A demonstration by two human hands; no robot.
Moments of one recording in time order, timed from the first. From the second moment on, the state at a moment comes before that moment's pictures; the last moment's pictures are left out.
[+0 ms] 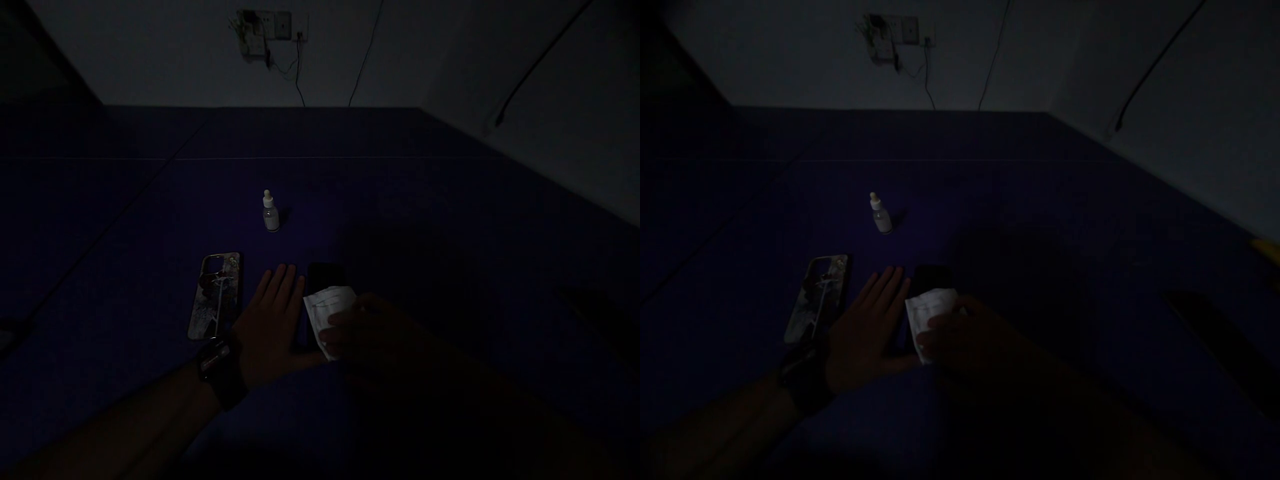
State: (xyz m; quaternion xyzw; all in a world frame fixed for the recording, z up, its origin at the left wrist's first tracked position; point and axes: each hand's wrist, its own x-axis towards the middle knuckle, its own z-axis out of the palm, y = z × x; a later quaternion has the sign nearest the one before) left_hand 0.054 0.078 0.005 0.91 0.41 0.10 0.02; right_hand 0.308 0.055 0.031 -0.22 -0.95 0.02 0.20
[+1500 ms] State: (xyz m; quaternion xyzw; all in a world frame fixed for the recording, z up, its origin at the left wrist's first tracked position) left_hand 0.054 0.078 0.002 0.91 0.41 0.11 0.02; right_hand 0.314 0.064 0.023 -0.31 -0.93 0.00 0.22
